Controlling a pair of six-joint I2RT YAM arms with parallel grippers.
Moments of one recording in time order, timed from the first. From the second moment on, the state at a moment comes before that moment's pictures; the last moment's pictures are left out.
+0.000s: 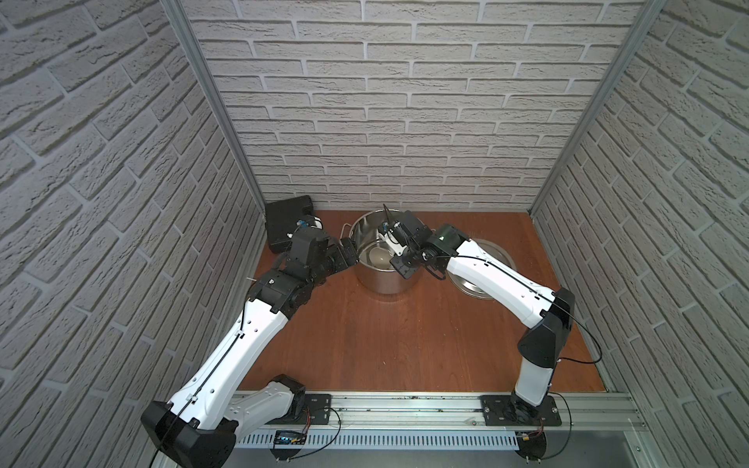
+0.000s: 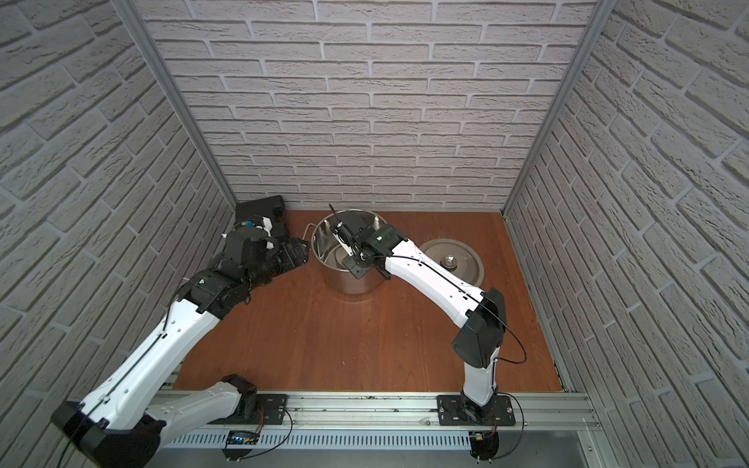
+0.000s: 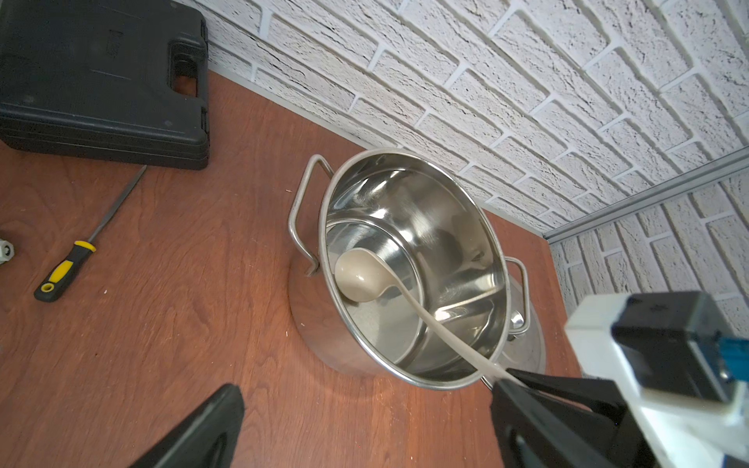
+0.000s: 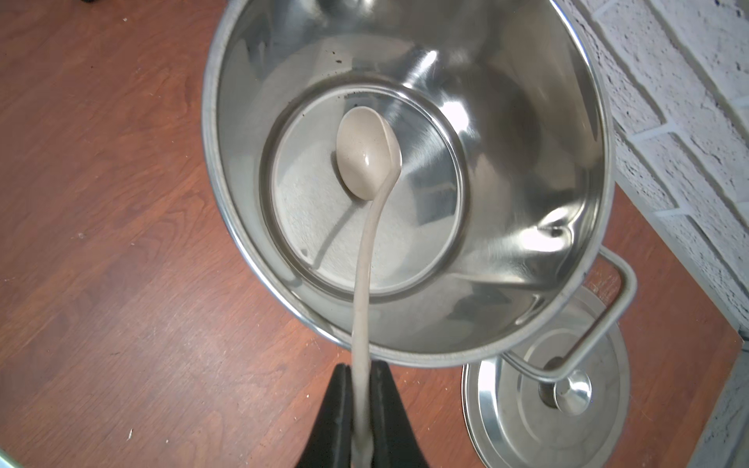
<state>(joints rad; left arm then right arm) -0.36 1.07 1.16 -0.67 -0.11 -0.71 0.76 1.82 1.88 -1.12 0.26 -0.03</state>
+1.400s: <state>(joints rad) -0.55 1.02 1.03 -0.51 -0.15 -0.21 0.75 1.80 1.89 -1.15 0.21 -0.01</state>
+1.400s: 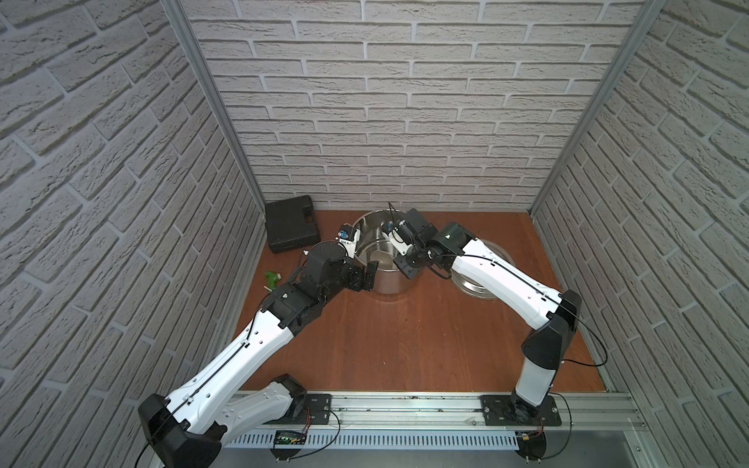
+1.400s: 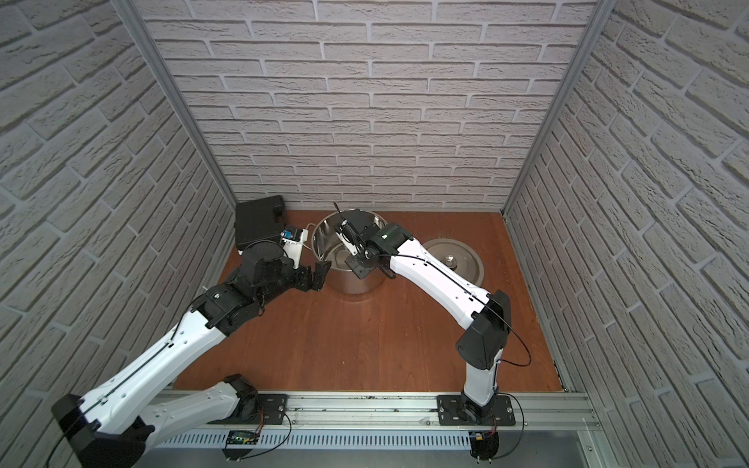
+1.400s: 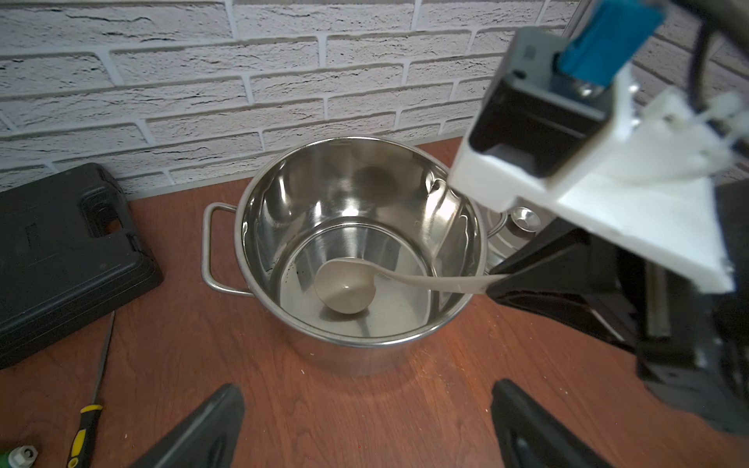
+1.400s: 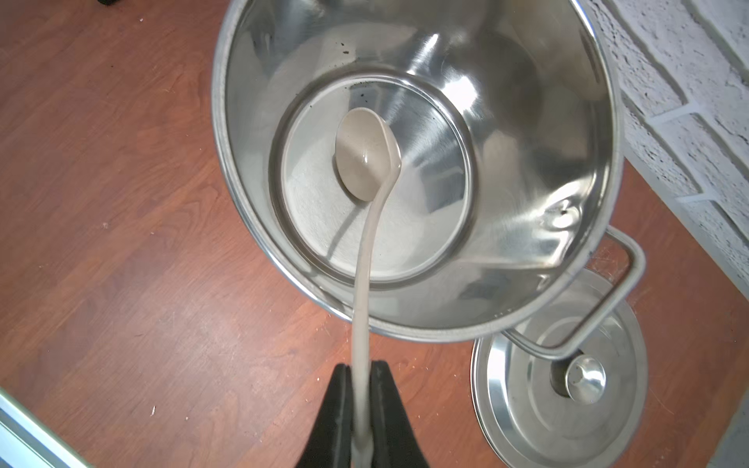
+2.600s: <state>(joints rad) -0.56 1.02 1.03 -0.45 -0.19 -0.23 0.74 1.91 2.04 -1.16 0.19 -0.04</state>
